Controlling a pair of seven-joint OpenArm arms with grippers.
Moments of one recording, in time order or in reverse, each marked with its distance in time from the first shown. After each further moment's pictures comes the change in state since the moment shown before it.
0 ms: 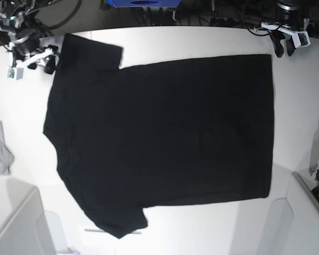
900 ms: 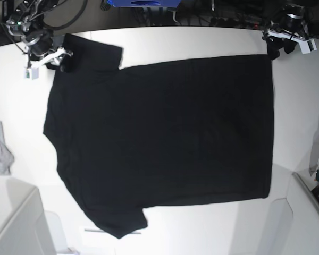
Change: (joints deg) left arm -5.7 -2.8 -2.2 -6.5 -15.5 -6.6 12.4; right arm -0.5 1.1 -5.9 -10.2 2.7 1.9 3.6
